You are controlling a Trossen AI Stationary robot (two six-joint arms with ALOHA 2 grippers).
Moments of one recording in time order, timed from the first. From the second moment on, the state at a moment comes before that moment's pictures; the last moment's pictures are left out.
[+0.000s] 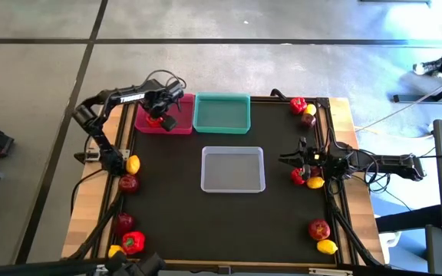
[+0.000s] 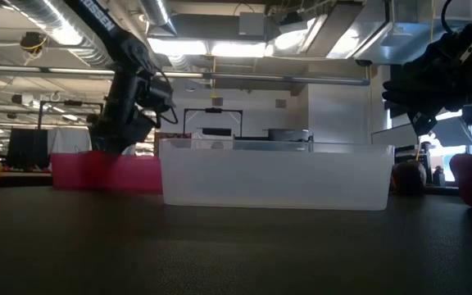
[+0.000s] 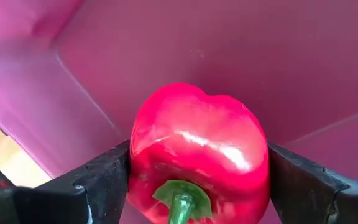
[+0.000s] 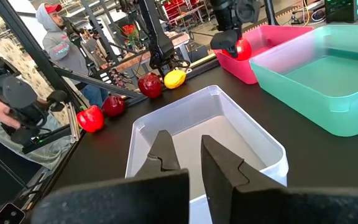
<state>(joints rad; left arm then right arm) 0.83 1.70 1.10 -1.06 -0.30 -0.10 -0.05 0.12 0.01 0.01 0.02 0.41</state>
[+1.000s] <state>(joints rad) 0.80 1.60 1.26 -1.13 -0.30 -0.04 -0.05 0.12 0.01 0.03 0.02 0.41</state>
